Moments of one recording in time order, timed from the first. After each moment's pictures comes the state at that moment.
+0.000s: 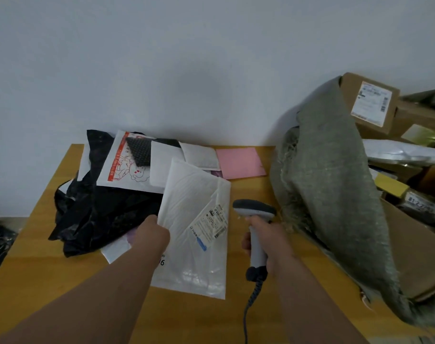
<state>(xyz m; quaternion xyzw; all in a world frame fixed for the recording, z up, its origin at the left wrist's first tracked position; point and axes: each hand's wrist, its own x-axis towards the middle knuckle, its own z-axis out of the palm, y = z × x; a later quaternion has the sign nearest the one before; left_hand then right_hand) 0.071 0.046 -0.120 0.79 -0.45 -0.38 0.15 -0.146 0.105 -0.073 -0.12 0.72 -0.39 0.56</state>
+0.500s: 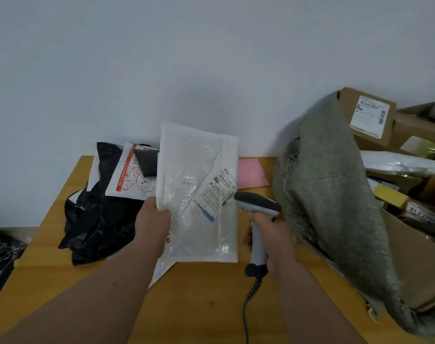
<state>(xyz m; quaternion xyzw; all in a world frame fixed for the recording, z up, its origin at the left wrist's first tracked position) 0.065 0.033 -0.072 0.71 -0.40 -0.44 0.38 -0.143 0.100 -0.056 -0.18 0.69 -0.46 0.53</state>
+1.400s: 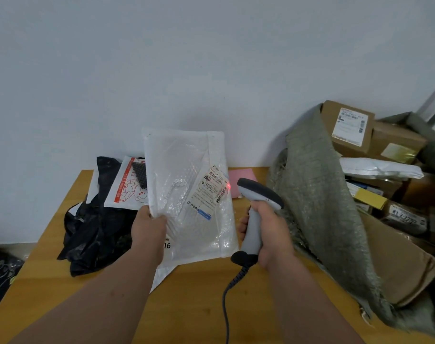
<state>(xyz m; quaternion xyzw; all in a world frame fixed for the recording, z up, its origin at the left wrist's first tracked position) 0.052 0.046 -0.052 0.71 -0.35 -0.44 0.43 -0.149 0.100 -0.022 -0.12 0.59 -0.56 0.57</state>
